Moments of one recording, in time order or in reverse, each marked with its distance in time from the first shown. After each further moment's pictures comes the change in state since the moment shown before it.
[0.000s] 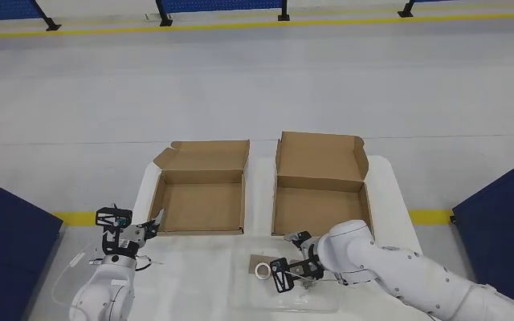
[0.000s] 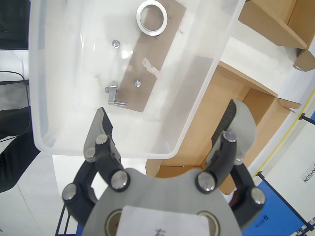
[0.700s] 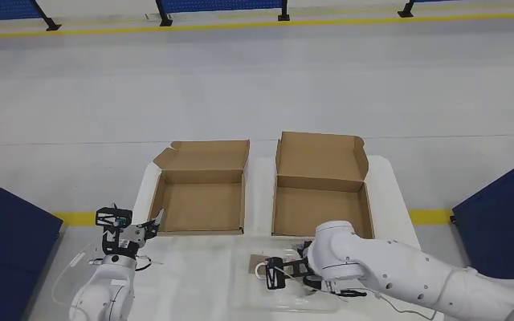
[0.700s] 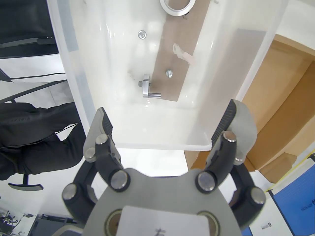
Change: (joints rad) left arm 0.000 0.000 0.000 0.000 0.000 0.000 0.000; right arm 0.197 -0.059 -0.220 0.056 0.391 0.342 0.342
